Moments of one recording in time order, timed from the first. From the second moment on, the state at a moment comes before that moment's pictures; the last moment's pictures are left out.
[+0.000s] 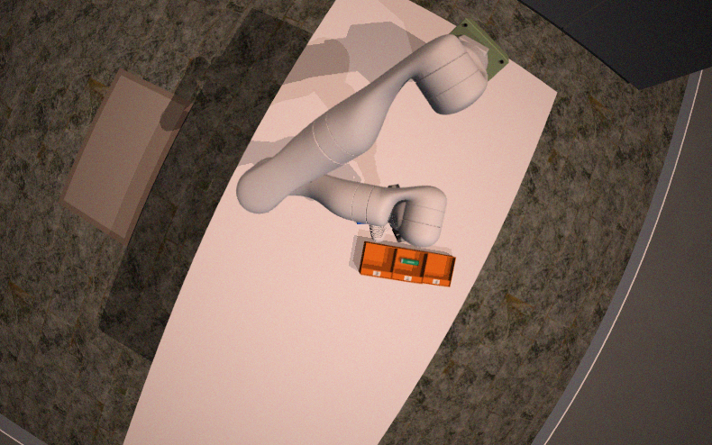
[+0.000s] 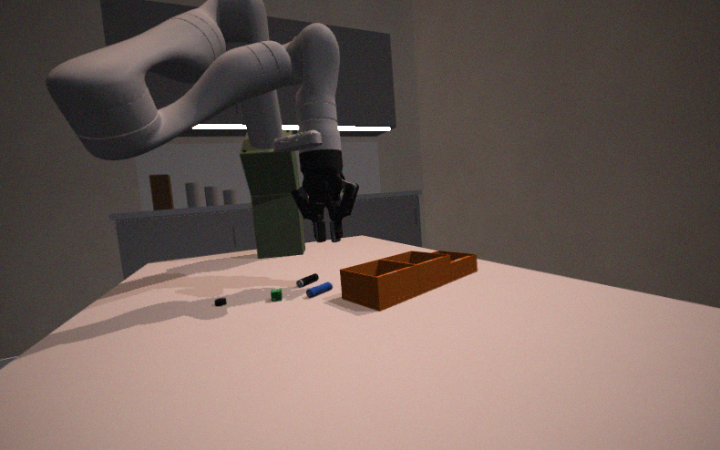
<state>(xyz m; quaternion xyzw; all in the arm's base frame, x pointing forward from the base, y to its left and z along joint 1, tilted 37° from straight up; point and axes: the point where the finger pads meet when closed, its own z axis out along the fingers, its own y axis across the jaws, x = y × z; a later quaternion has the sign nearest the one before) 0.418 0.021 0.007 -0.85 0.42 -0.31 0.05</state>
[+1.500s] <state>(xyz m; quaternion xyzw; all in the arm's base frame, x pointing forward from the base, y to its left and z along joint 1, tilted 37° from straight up) 0.395 -0.020 0.000 -0.85 0.43 -0.31 0.05</state>
